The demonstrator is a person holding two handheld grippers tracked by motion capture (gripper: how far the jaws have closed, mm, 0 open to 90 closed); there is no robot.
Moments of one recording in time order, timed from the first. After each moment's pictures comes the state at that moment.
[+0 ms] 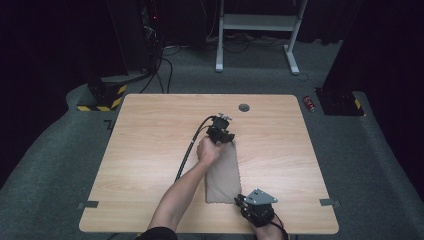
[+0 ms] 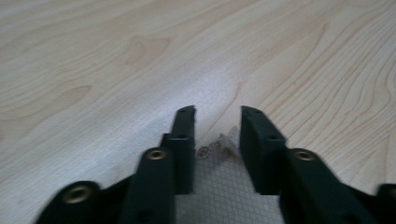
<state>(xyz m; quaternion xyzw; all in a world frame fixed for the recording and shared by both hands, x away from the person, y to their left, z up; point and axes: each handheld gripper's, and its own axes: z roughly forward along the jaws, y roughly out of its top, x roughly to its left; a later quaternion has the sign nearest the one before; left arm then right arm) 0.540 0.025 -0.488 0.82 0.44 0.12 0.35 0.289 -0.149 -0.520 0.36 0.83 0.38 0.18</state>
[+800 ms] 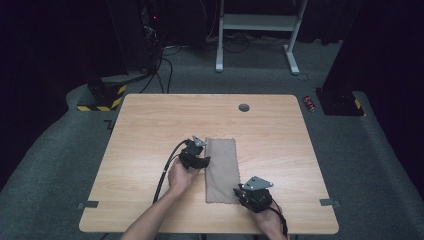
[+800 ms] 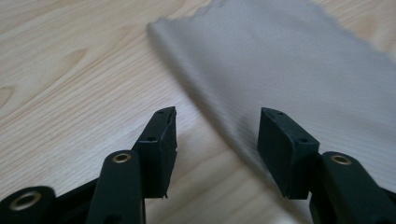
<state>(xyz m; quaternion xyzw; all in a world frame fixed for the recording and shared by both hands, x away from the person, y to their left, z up) 0.450 0.103 -0.510 0.83 0.44 0.17 0.30 0.328 -0.146 -0.521 0.34 0.85 0.36 0.17</state>
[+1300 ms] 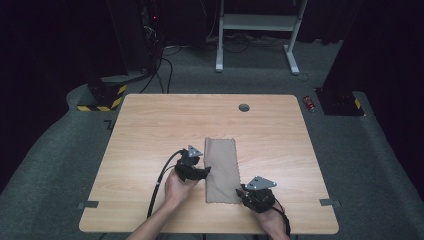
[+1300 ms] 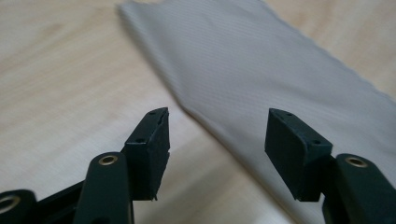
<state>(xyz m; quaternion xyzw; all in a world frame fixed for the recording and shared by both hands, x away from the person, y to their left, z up) 0.392 0.106 -0.500 0.82 0.43 0.13 0.35 0.329 -0.154 -0.520 0.34 0.85 0.36 0.16</state>
